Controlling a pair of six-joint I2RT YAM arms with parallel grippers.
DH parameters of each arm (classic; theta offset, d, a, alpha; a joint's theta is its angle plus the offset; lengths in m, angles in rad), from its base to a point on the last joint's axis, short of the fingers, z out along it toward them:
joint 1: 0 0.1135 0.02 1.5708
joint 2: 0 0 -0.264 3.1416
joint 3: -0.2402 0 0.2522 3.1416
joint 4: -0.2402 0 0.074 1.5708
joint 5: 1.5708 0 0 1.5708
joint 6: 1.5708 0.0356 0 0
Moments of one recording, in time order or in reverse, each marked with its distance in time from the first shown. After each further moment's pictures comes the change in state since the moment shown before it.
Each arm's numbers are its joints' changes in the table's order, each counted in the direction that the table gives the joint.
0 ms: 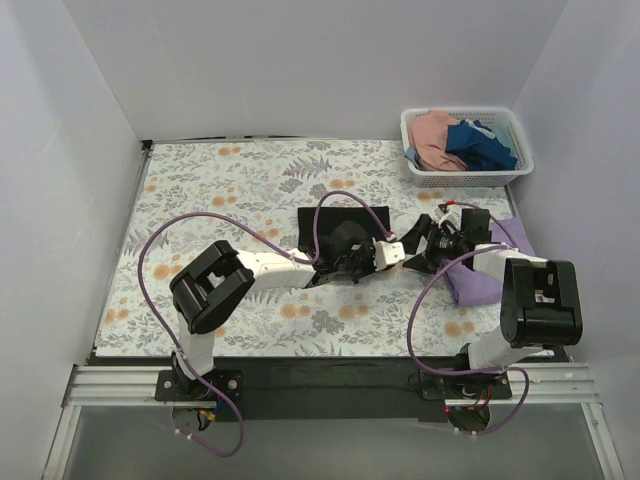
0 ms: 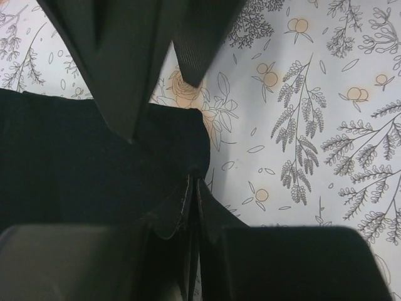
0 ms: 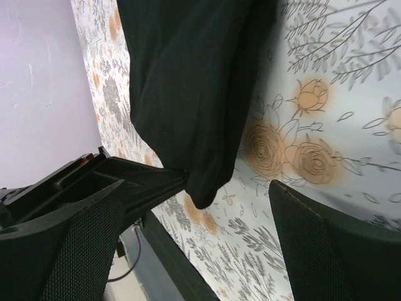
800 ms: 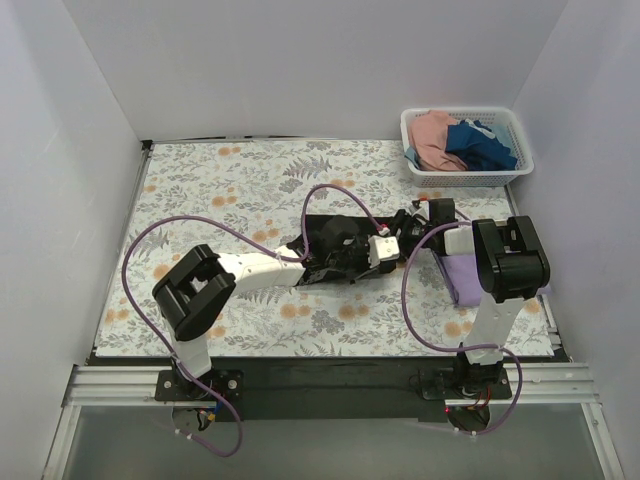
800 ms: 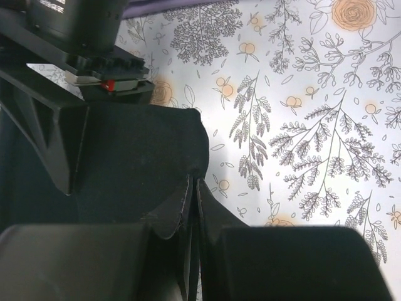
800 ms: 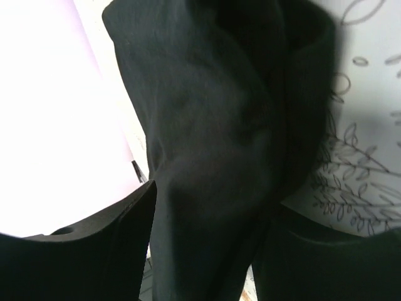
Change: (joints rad) left arm 0.022 0.105 0.025 -0.063 0.137 -0.076; right arm 0.166 -0.355 -0.150 0.266 0.047 0.332
